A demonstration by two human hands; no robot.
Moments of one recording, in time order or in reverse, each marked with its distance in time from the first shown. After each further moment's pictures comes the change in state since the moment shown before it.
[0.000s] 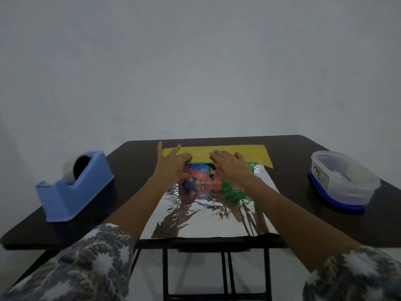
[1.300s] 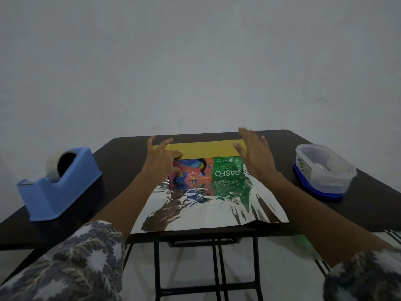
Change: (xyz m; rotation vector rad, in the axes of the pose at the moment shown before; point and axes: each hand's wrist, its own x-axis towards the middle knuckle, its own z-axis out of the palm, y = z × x) left_hand -0.004 0.003 -0.005 0.122 0.052 0.029; right_hand -0.041 0.056 -0.016 0.261 0.326 0.245
